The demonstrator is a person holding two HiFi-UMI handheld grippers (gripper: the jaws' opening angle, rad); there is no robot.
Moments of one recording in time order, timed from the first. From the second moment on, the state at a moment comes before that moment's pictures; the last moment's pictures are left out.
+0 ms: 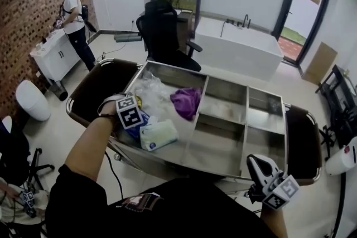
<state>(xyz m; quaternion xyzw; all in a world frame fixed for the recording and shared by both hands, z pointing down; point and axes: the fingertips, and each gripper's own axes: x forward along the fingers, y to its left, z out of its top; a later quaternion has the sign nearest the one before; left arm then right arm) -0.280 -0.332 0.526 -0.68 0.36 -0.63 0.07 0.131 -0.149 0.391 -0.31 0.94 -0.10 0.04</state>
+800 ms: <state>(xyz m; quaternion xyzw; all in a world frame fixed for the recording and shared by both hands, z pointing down) -0.026 -0.176 0.409 -0.97 0.22 0.06 -0.09 0.131 -0.149 0.395 -0.30 0.95 -0.09 0.03</state>
